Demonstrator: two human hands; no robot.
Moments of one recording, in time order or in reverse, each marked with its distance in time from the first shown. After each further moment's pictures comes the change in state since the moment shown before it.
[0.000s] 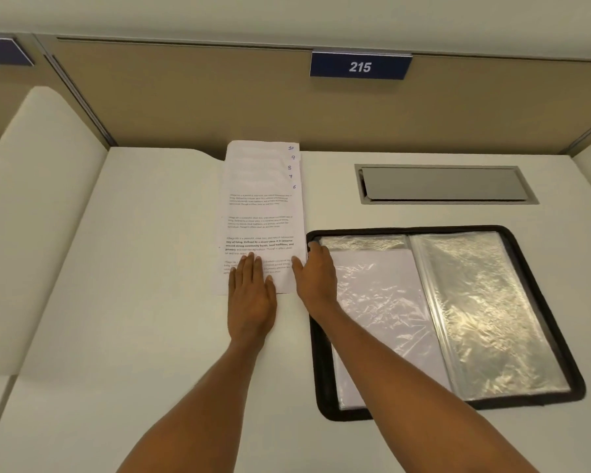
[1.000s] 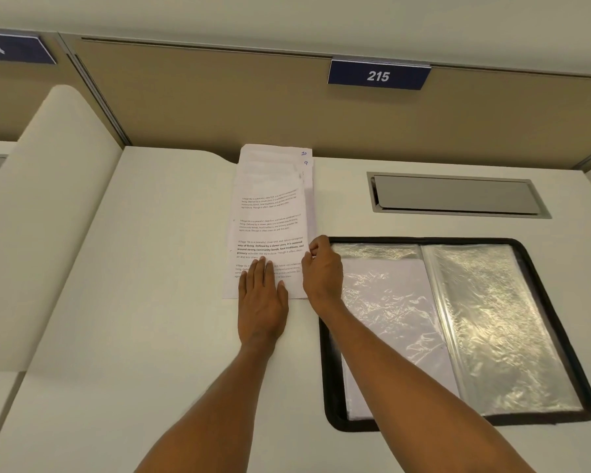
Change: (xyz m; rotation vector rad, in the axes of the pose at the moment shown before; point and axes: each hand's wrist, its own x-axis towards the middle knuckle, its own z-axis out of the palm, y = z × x) left_hand 0.001 -0.001 0.004 0.018 0.064 0.017; right_hand 0.015 -0.015 0.010 0.047 0.132 -0.073
